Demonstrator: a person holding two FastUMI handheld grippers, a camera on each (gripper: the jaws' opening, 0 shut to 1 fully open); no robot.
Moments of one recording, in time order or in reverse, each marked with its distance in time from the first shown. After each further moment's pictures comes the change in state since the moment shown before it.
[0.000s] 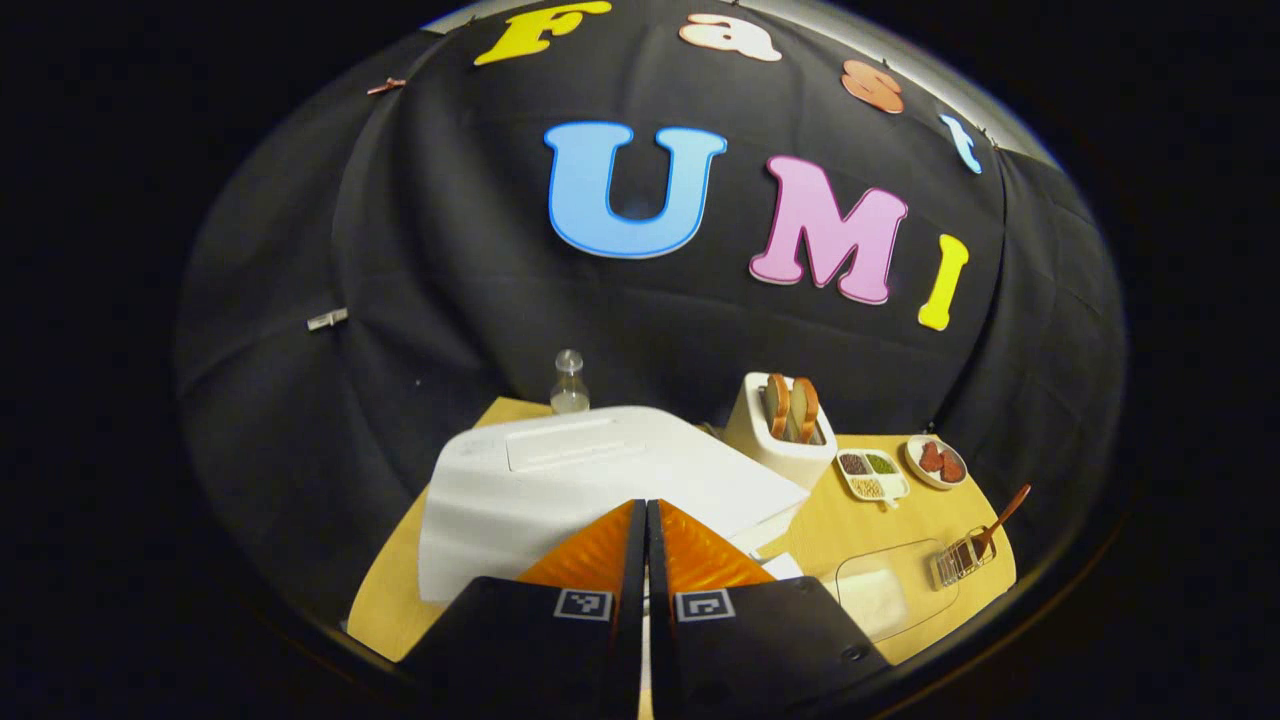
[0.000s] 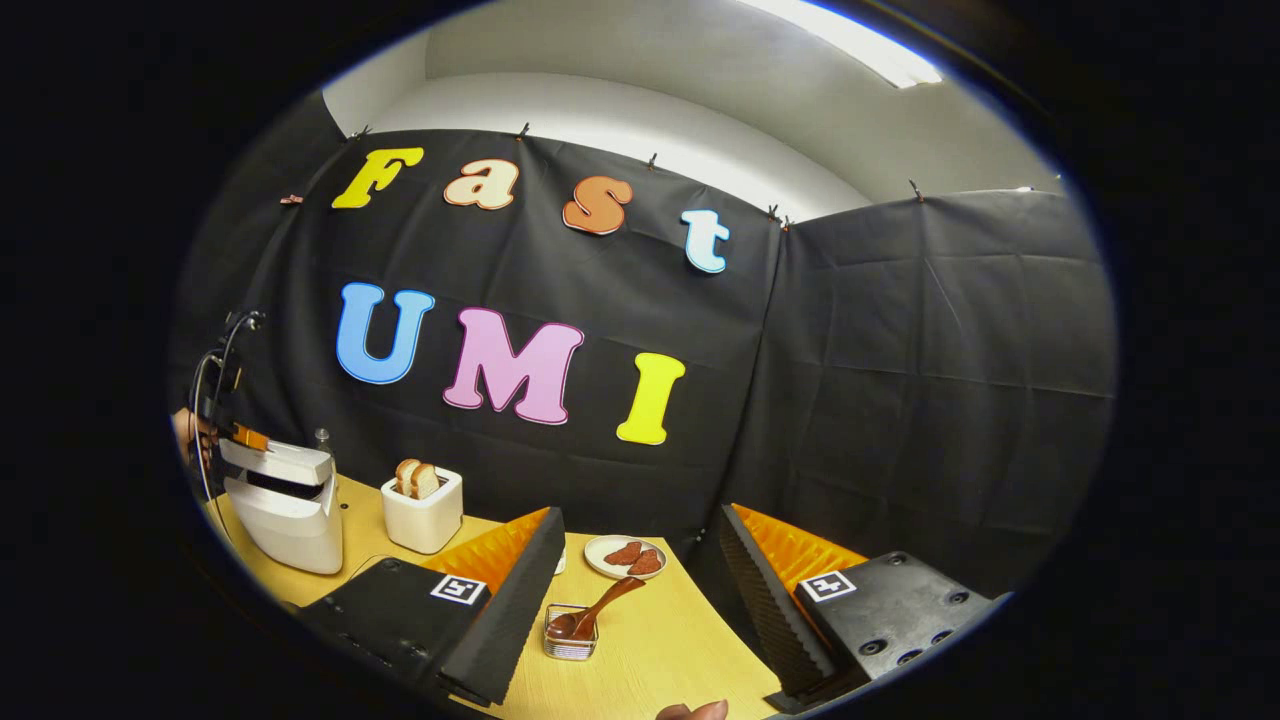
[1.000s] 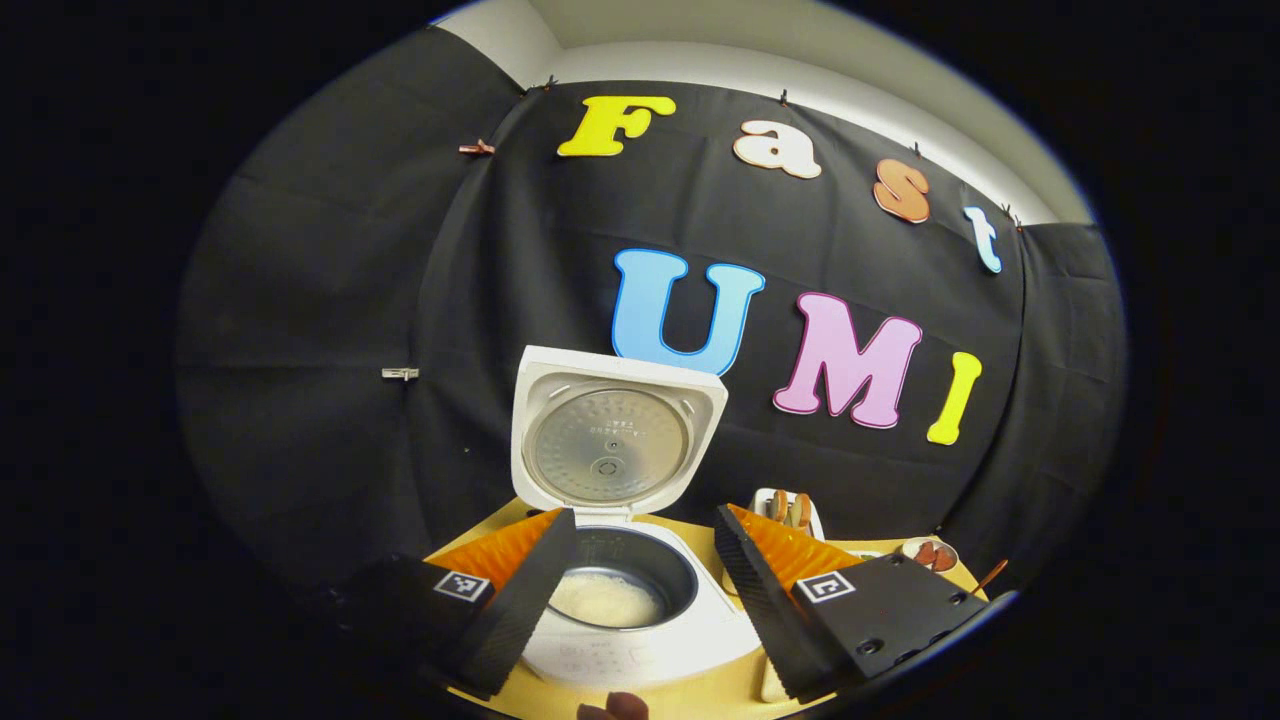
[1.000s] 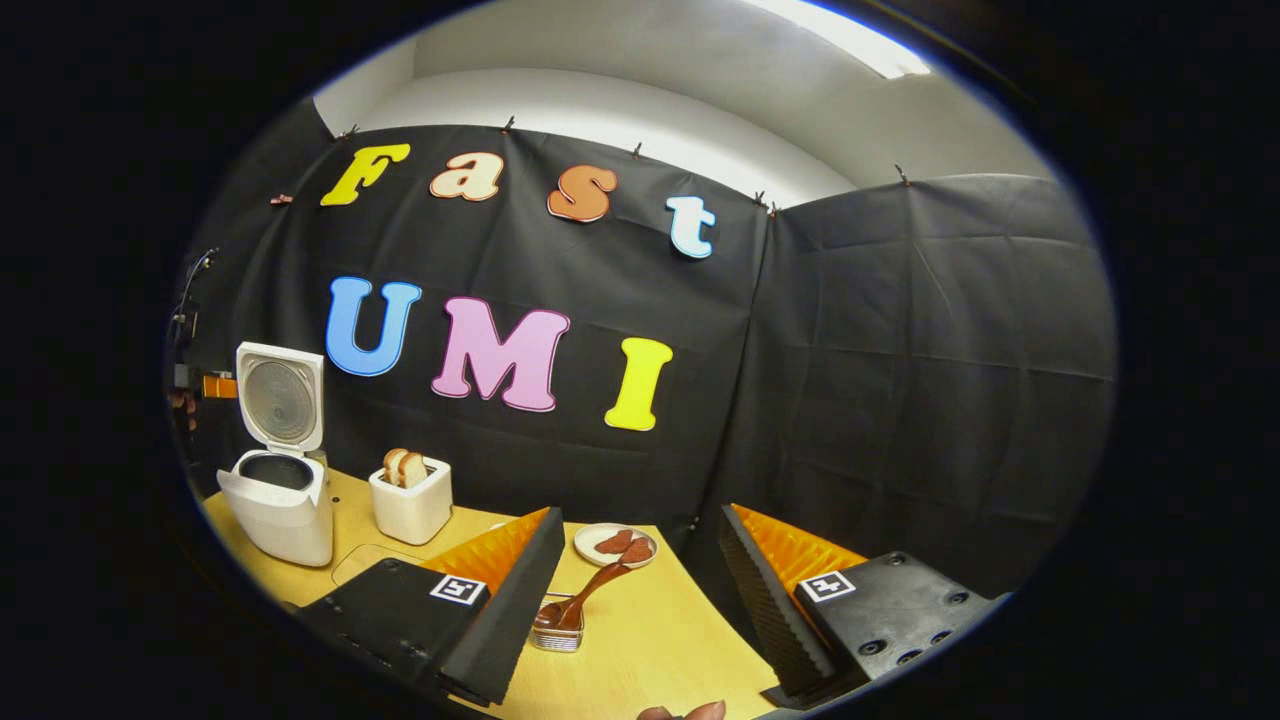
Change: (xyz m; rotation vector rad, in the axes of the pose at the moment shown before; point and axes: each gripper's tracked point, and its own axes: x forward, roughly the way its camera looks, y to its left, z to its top) left arm -0.101 0.001 0.035 -0.133 -0.322 0.099; right arm 0.002 -0.016 -0.034 0.040 0.041 0.005
